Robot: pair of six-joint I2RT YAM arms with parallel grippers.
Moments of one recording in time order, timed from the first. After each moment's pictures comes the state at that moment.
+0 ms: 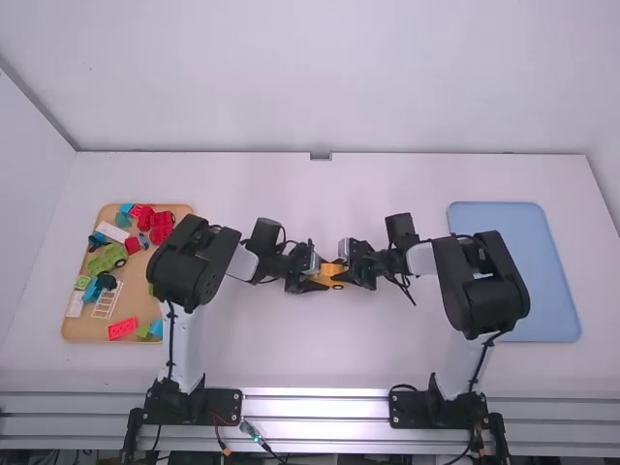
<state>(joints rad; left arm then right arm) -0.31 2.15 0.84 0.41 1.06 0.90 0.22 1.95 0.81 -0.03 -1.06 -1.12</state>
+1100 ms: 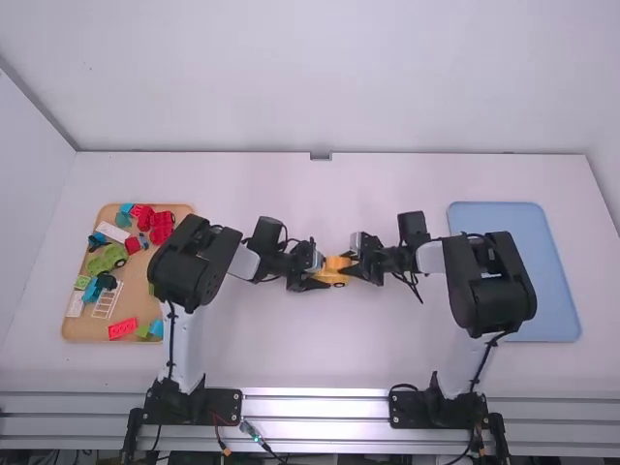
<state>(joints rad) -0.32 2.15 0.86 0.42 1.03 0.88 0.15 1.95 0.80 -0.02 -1.11 -1.11</state>
